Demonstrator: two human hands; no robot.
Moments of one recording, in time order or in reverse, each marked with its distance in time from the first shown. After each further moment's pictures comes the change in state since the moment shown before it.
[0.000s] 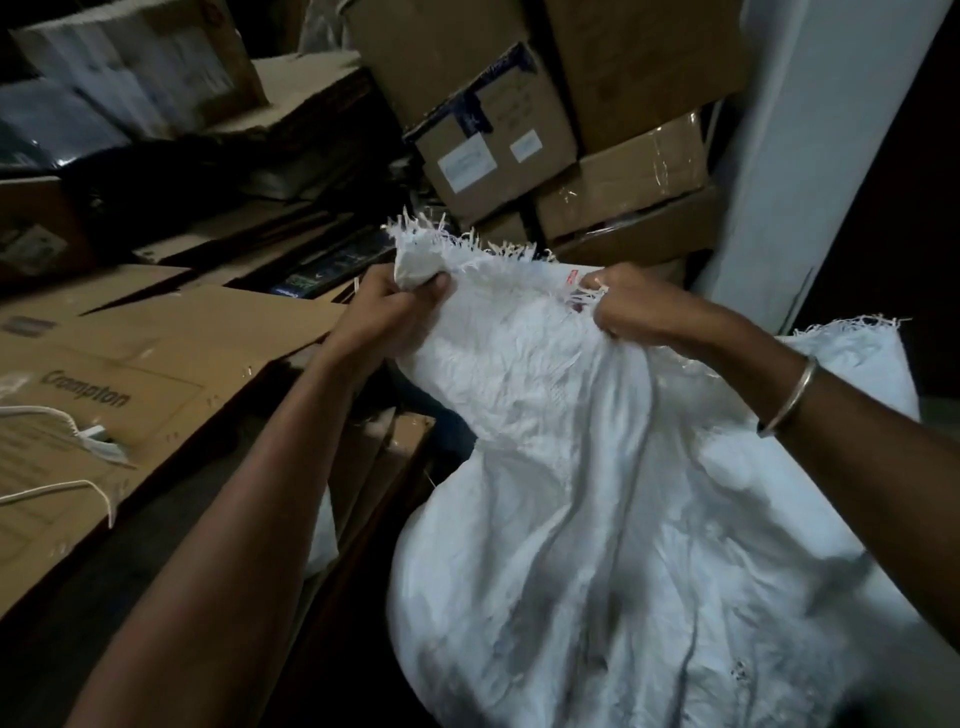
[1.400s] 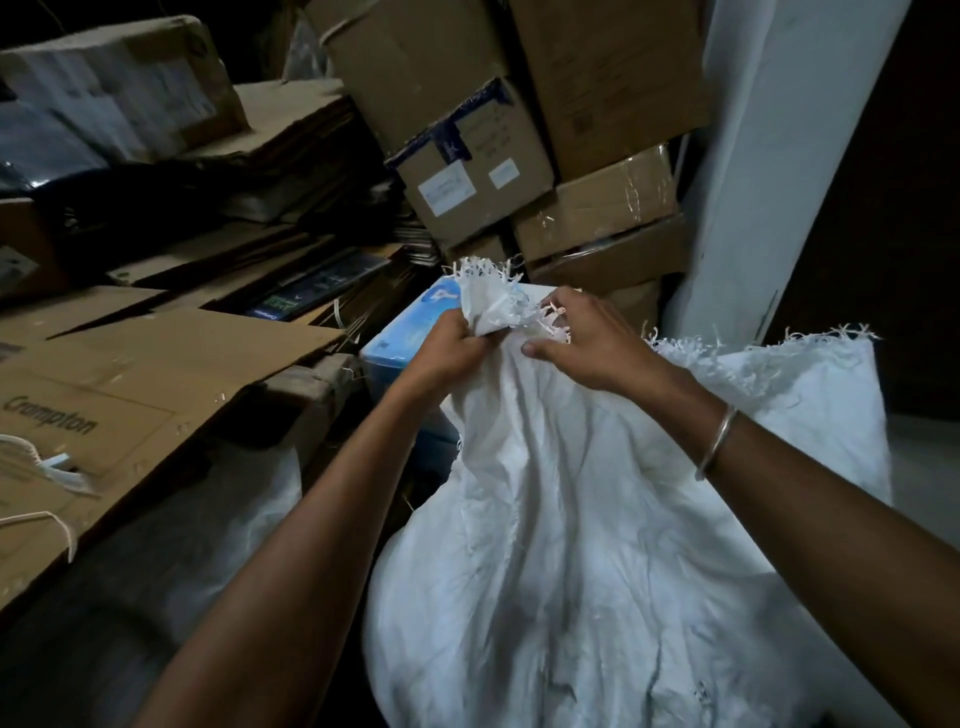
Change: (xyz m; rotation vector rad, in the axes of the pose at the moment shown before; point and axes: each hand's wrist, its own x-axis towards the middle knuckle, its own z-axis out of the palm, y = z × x) left_hand 0.019 0.000 0.083 -0.044 -0.086 -0.037; right_hand 0.005 0.011 0.019 -0.188 0.250 -0.123
